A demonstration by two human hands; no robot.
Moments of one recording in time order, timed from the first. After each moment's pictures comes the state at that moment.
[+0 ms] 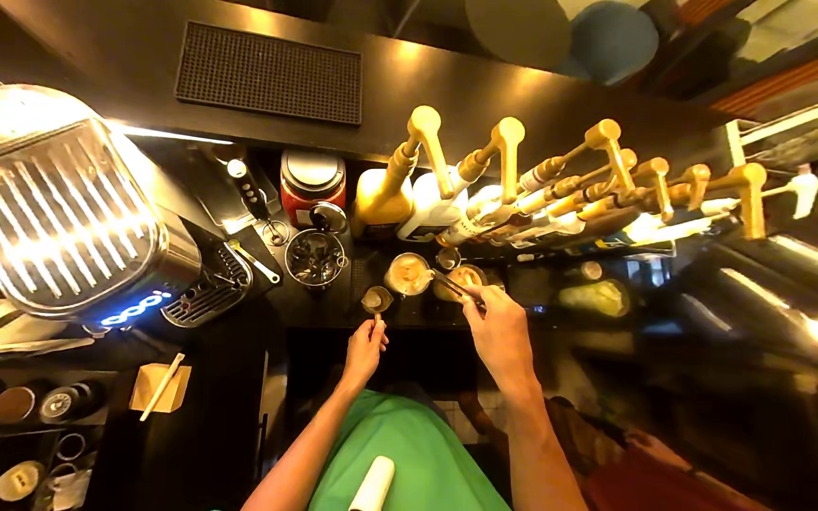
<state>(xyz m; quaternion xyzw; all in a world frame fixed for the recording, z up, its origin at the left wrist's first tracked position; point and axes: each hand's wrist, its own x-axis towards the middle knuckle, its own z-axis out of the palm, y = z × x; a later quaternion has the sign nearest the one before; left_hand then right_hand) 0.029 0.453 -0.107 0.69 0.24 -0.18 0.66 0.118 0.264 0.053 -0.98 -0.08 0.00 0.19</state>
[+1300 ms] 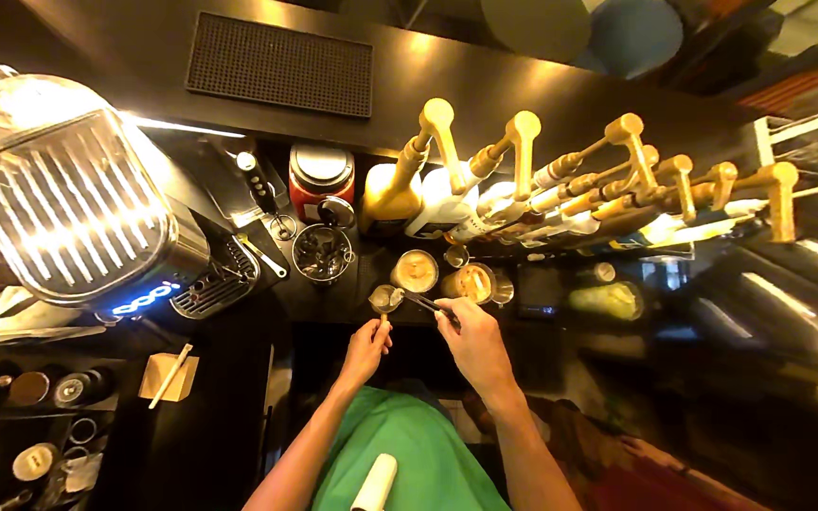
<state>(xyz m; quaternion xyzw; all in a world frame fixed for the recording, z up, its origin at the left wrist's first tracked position) 0.022 0.468 -0.090 0.69 0.19 -0.19 0.67 0.094 0.288 0.034 -0.95 -0.16 0.05 0.25</state>
